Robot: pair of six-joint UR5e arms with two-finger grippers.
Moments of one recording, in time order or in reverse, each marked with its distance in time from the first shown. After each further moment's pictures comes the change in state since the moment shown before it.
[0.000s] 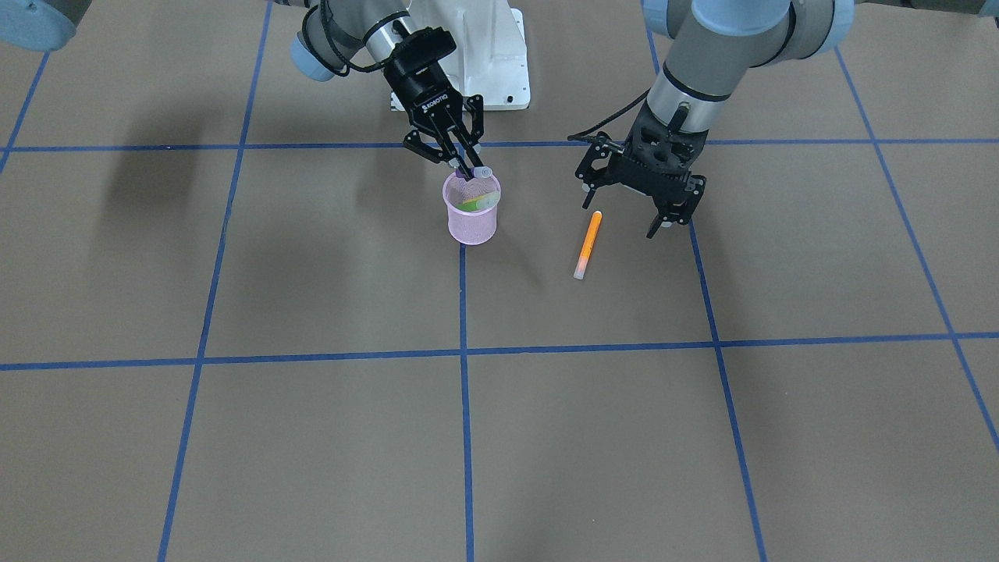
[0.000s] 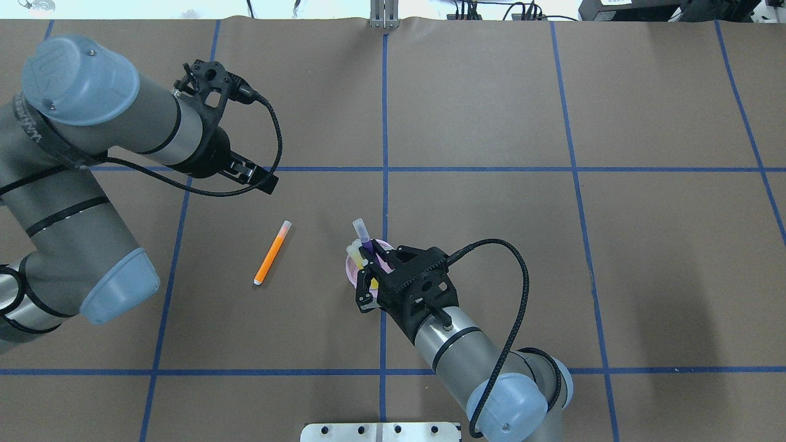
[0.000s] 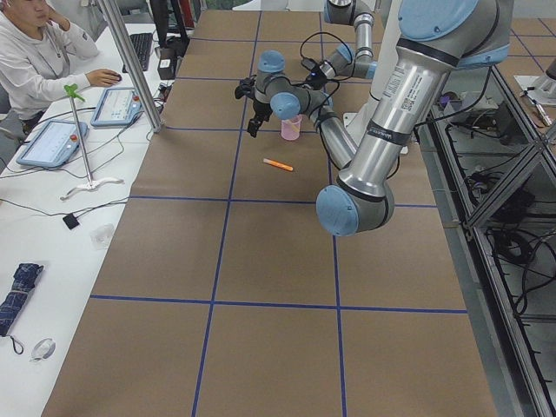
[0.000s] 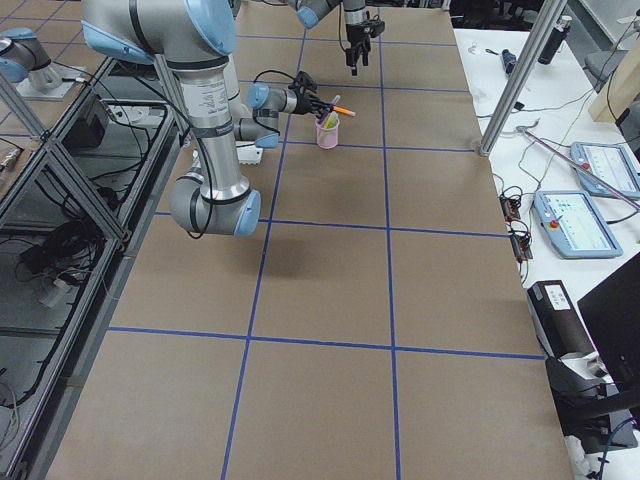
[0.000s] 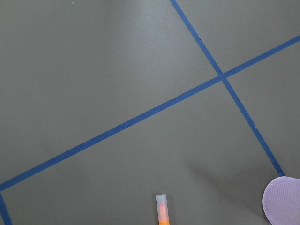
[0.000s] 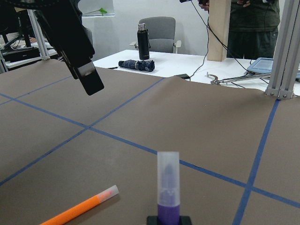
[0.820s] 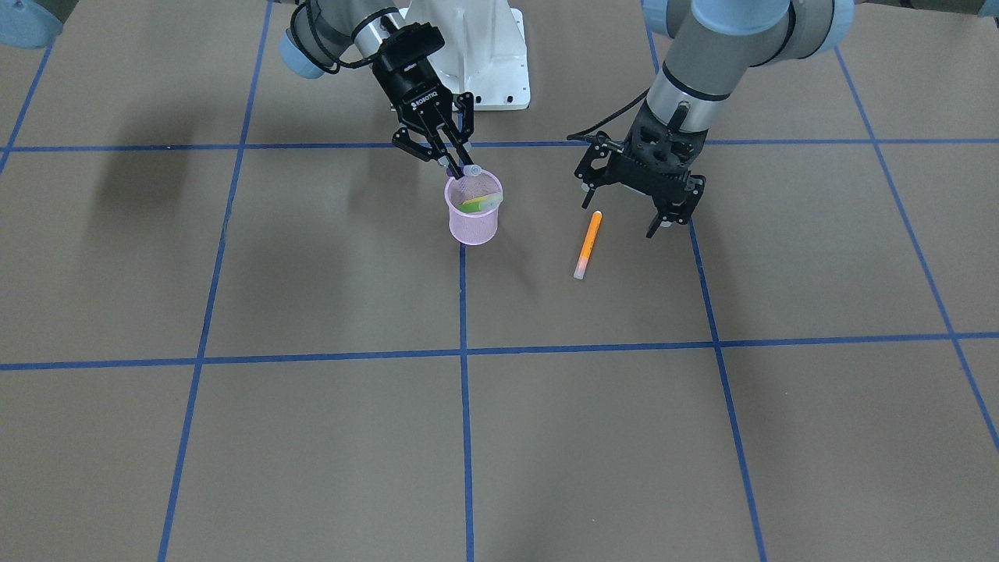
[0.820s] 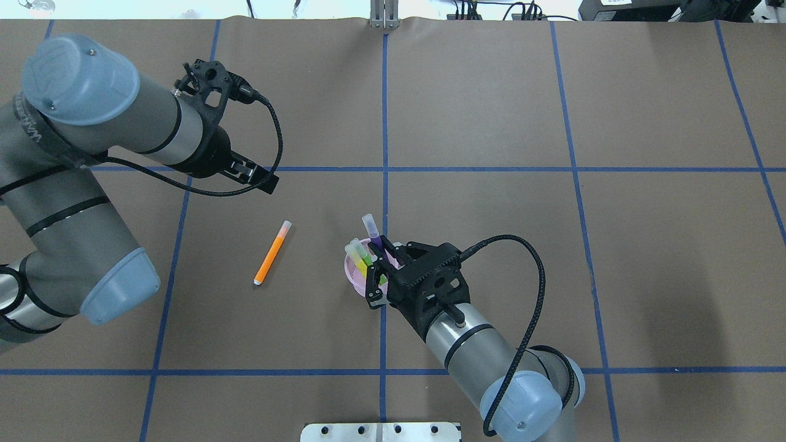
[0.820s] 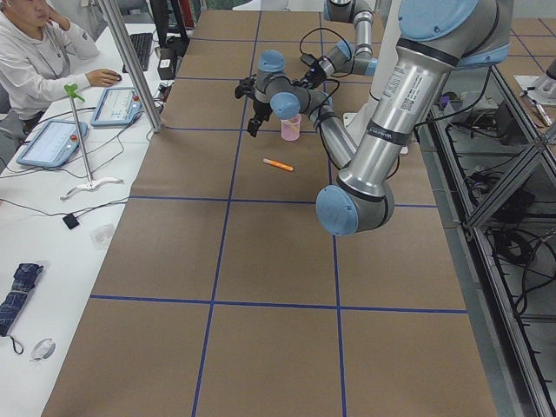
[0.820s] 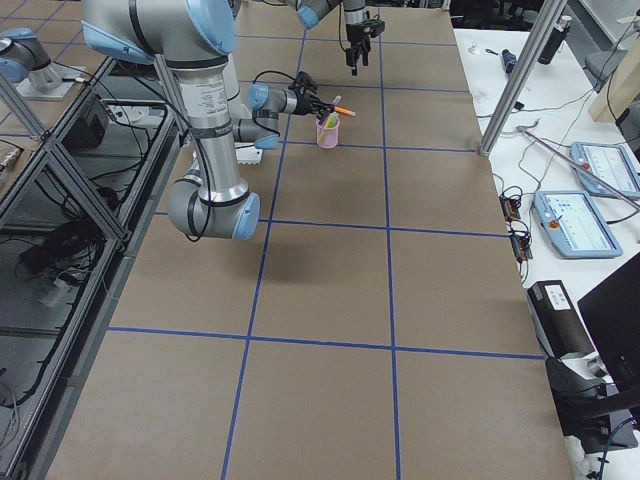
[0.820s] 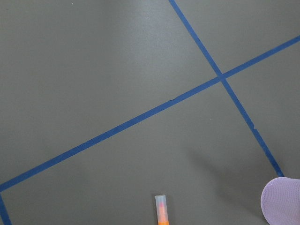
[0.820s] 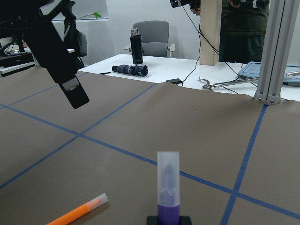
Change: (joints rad) left arm 0.000 -0.001 0.000 0.000 0.000 0.000; right arm 0.005 -0.034 0.035 -0.001 0.002 -0.005
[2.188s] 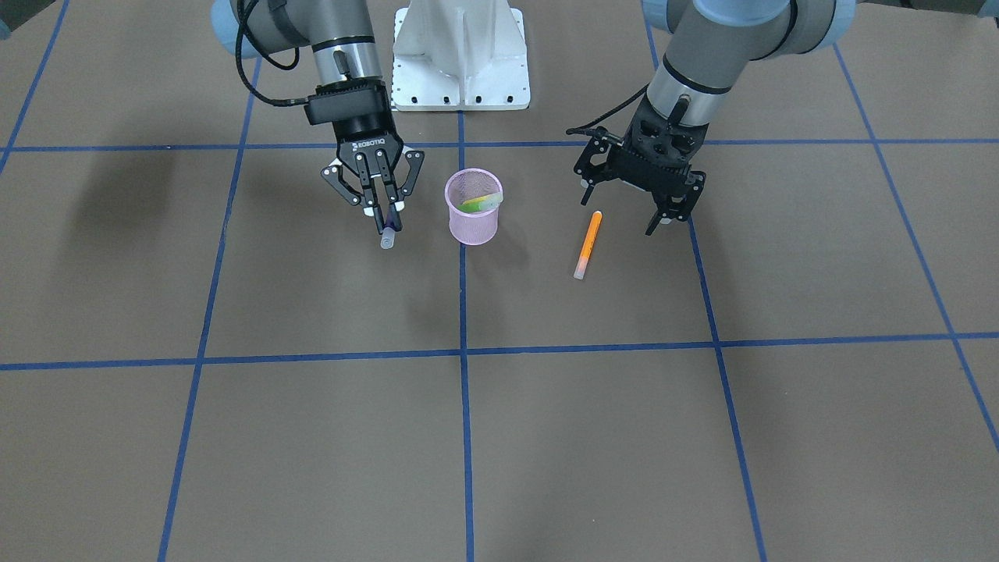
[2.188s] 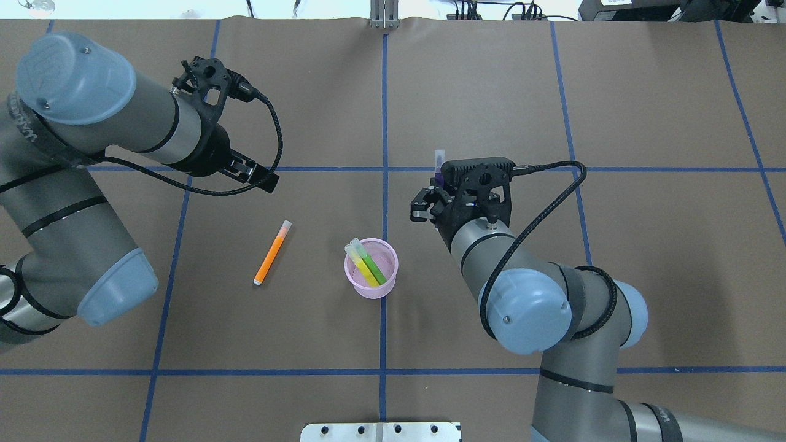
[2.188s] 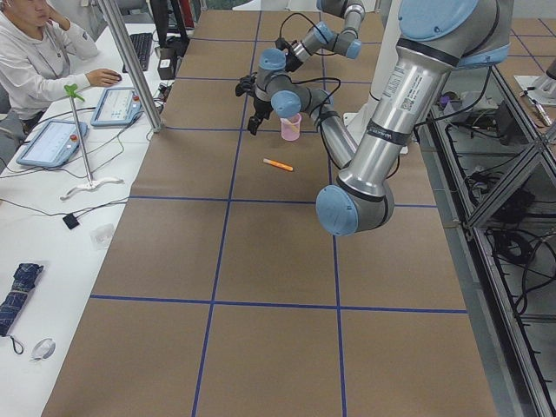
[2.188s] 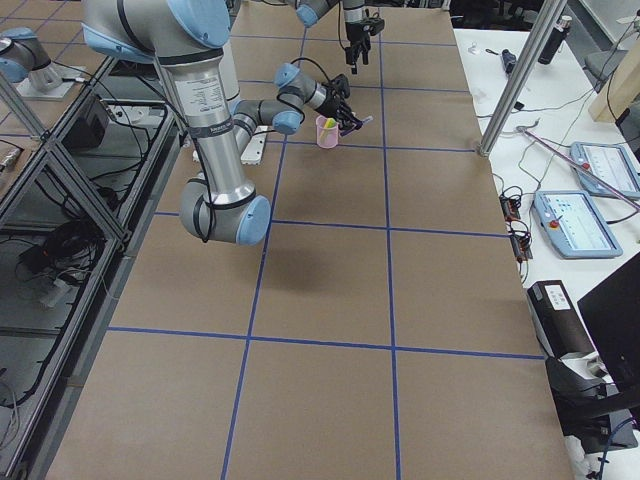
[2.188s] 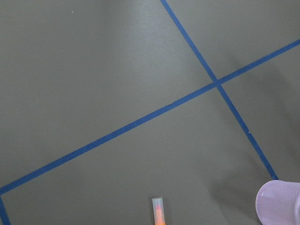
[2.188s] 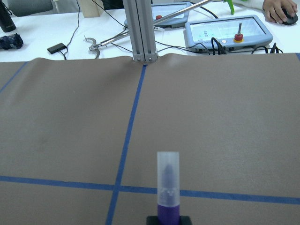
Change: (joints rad) left arm 0.000 -0.002 -0.009 0.003 0.004 0.000; right arm 0.170 -0.004 0.179 -0.596 0.099 0.500
